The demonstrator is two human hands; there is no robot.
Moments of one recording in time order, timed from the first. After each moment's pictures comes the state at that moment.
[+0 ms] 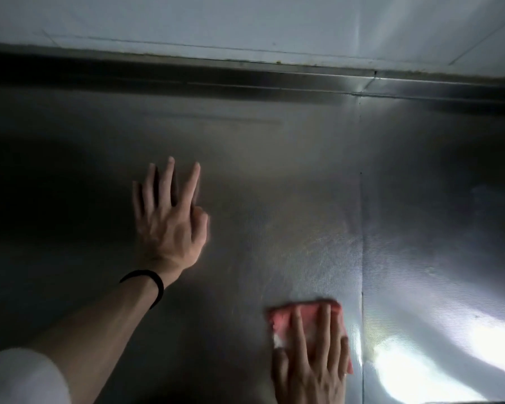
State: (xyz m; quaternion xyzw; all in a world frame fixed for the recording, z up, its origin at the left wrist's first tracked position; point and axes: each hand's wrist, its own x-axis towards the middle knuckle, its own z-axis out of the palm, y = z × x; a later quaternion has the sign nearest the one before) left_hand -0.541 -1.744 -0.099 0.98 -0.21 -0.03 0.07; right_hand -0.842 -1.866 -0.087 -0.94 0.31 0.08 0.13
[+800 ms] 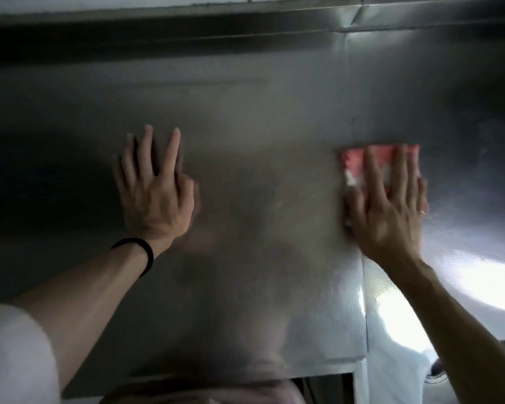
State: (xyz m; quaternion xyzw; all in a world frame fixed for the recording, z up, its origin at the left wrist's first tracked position) left_hand -0.542 -1.744 -0.099 0.98 -0.21 -0.02 0.06; right_hand -0.748 -2.043 -0.079 -0.94 0.32 0.04 0.13
